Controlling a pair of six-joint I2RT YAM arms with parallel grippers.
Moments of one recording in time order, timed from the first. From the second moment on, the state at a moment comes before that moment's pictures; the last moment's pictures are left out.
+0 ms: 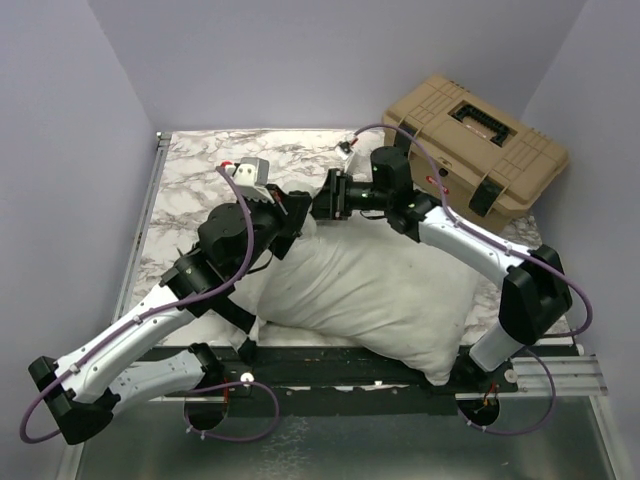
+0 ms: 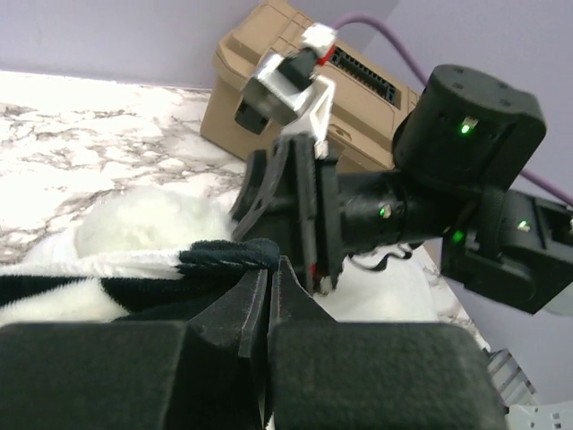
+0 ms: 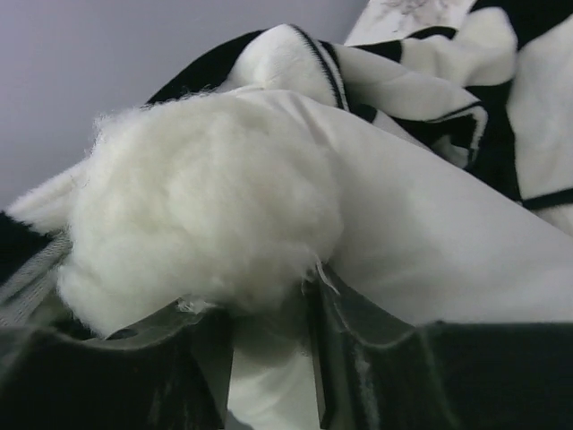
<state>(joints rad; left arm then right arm) -0.84 0.90 0.98 -0.09 -0.28 -0.51 0.63 1.59 1.26 0.04 -0.68 0.75</state>
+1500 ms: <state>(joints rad) -0.88 0.67 0.72 -0.14 -0.37 -0.61 0.68 1.38 1.26 -0.17 -0.53 0.72</state>
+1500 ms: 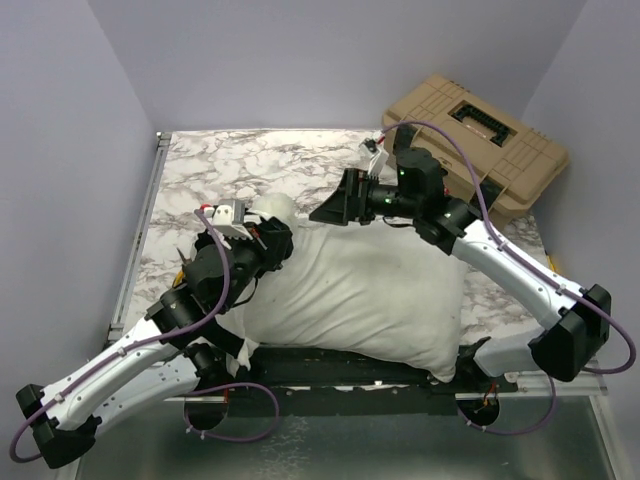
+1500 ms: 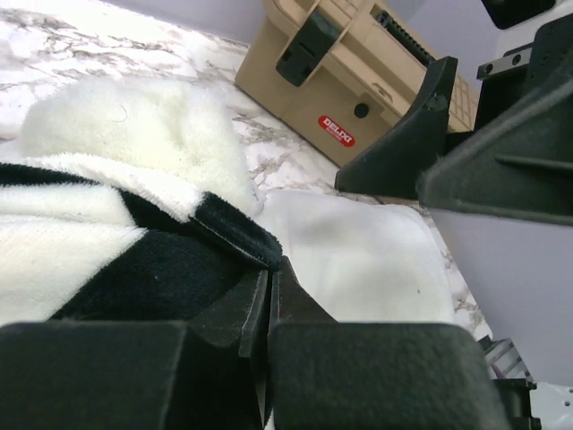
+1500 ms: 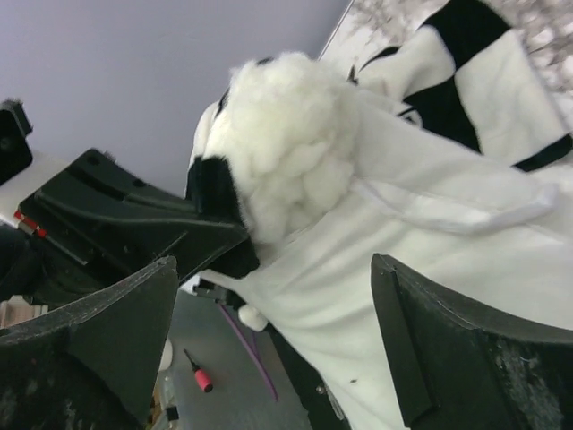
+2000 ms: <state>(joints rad) -0.88 0.62 0.72 -0.15 -0.37 -0.60 0.65 1.77 1.63 -0.11 -0.73 0.71</state>
